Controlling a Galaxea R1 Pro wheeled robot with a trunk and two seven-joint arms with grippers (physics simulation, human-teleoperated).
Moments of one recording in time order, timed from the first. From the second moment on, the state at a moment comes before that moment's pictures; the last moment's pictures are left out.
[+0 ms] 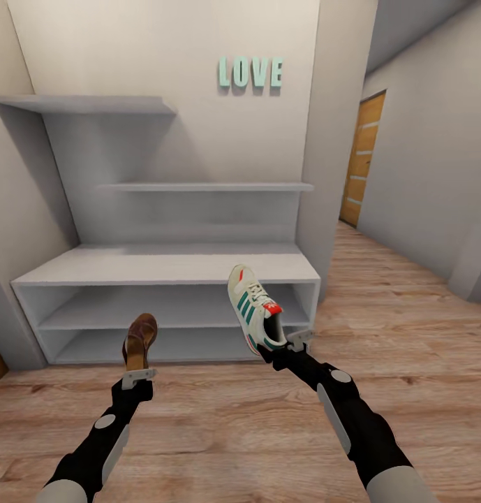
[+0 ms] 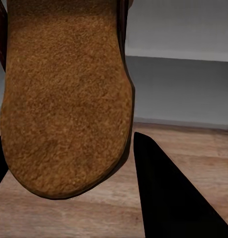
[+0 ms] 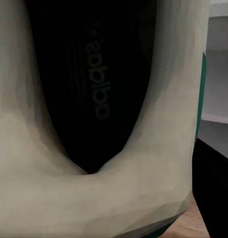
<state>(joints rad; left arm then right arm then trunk) -0.50 0.06 0.11 -0.61 0.01 -0.12 0.00 -0.50 0.02 0.12 -1.06 -0.10 0.22 0.39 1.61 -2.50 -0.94</state>
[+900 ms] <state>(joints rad) -0.50 0.06 0.11 -0.59 0.01 -0.13 -0.01 -0.50 0.02 0.12 -1.06 -0.10 0.22 0.39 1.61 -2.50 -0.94</state>
